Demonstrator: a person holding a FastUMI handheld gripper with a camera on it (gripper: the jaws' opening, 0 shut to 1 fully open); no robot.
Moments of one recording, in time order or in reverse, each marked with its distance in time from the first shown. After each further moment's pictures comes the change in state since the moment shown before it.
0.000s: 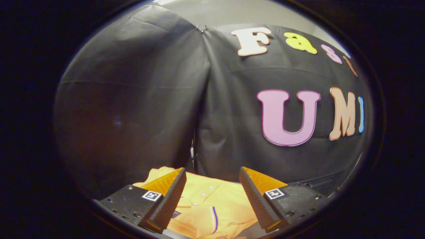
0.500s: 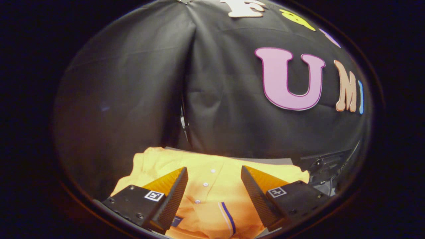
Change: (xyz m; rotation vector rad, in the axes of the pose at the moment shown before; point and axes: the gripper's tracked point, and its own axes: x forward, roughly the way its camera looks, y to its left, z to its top) arm 0.047 0.006 -0.077 0.056 0.324 -0.075
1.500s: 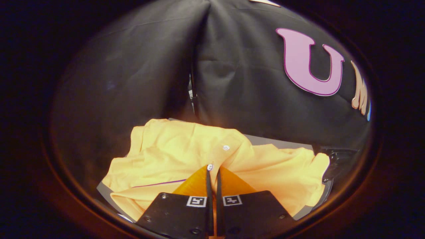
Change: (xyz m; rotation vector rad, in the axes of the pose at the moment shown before) arm 0.018 0.021 -0.046 -0.088 0.176 0.066
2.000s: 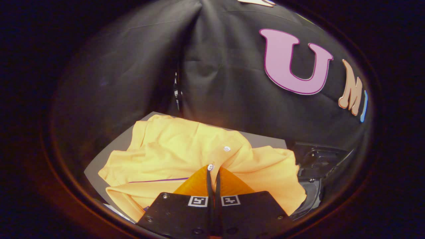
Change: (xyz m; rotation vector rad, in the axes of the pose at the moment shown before) arm -0.033 -0.073 -0.021 -0.002 0.001 -0.095
